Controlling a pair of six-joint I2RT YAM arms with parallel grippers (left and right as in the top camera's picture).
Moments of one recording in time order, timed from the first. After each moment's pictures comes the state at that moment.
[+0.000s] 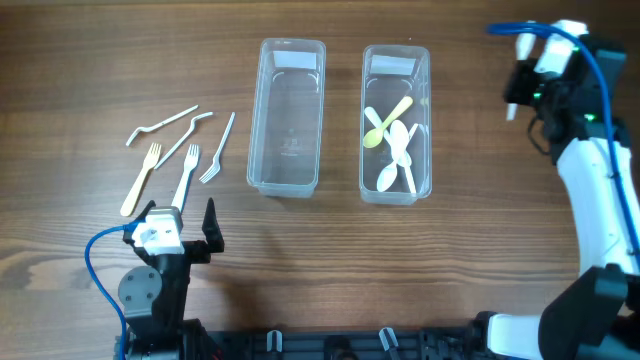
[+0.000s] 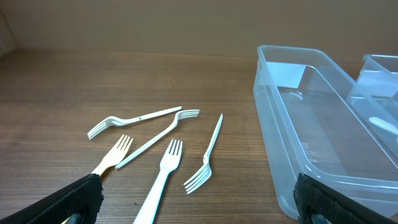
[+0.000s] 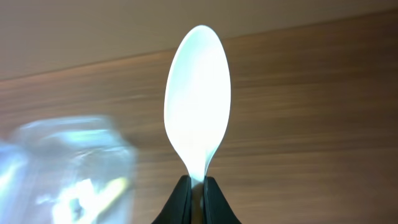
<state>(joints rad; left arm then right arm) 0.10 0.01 0.10 -0.31 0.09 -0.03 -0.18 1.54 1.20 -0.32 -0.20 0.04</state>
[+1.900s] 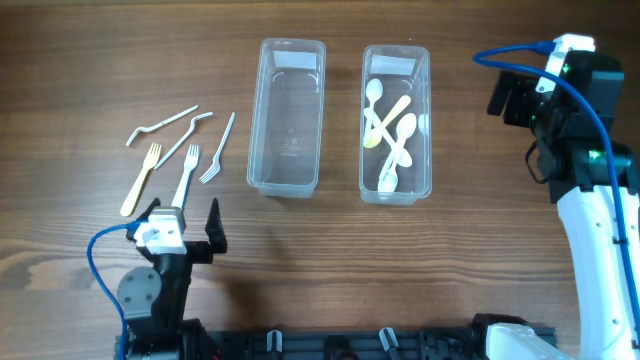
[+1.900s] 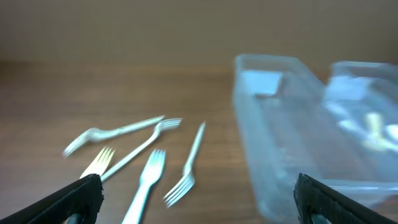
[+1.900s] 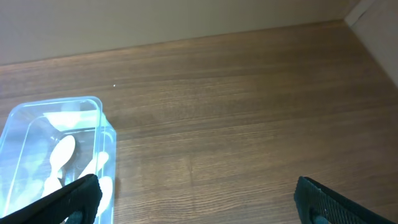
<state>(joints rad) 0.10 0.01 0.10 -0.27 0.18 -0.04 -0.09 1.29 1.19 -0.55 0.11 0.04</state>
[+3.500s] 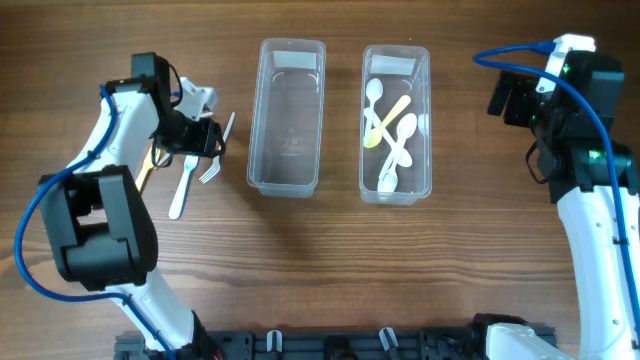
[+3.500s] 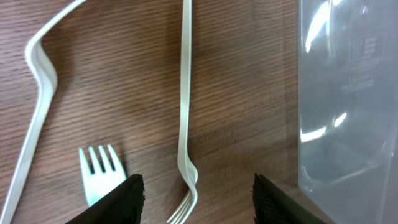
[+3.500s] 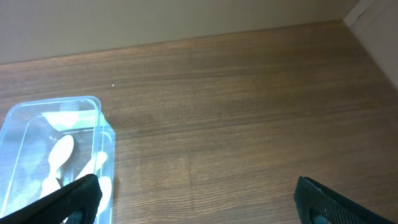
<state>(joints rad) 0.09 1.96 1.39 -0.91 0.30 0.31 -0.09 1.29 1.19 -0.55 0.12 0.04</state>
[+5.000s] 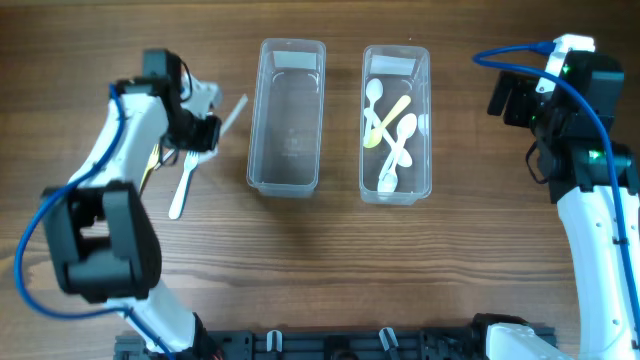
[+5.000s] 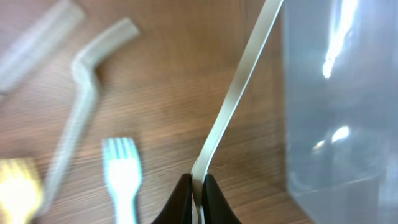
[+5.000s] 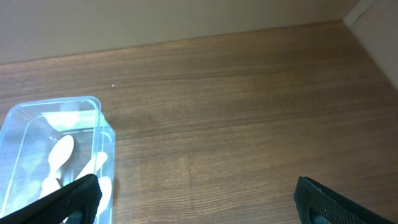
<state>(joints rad) 0.04 1.87 1.43 -0.93 0.19 0.22 -0.09 1.29 1.19 -0.55 0.12 0.04</state>
